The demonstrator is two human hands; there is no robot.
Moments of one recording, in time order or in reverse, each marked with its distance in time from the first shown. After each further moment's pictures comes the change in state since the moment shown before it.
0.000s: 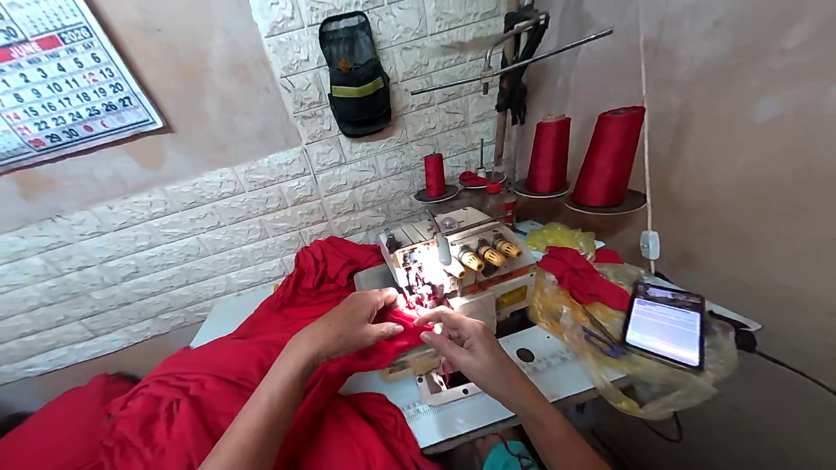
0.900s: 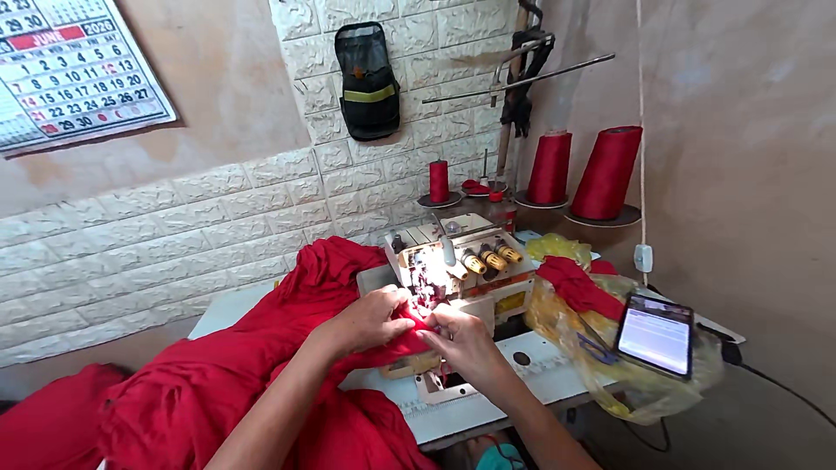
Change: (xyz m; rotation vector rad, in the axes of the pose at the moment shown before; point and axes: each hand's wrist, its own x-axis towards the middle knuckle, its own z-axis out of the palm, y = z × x) left_hand 0.011 0.003 0.011 0.155 0.012 0.035; right_hand 0.010 -0.017 0.009 -0.231 0.035 0.098
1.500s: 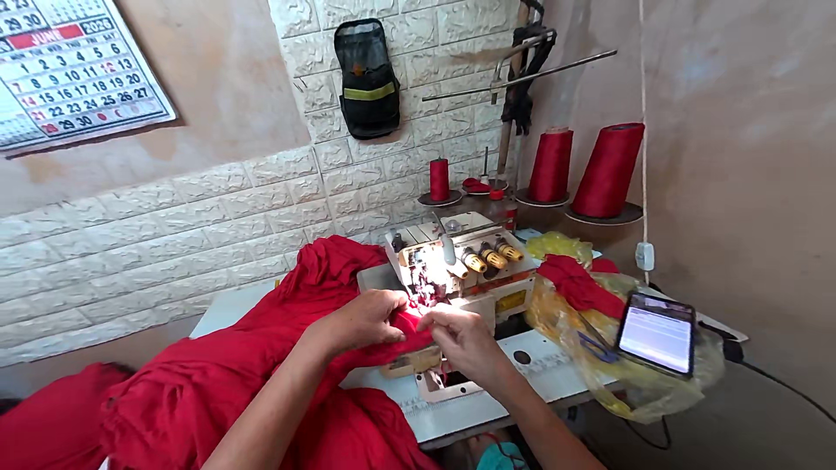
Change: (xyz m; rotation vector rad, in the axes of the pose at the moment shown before) left_hand -0.002 0.004 -0.009 0.012 -0.101 -0.031; right_hand 0.001 0.008 -0.001 0.005 0.025 -0.176
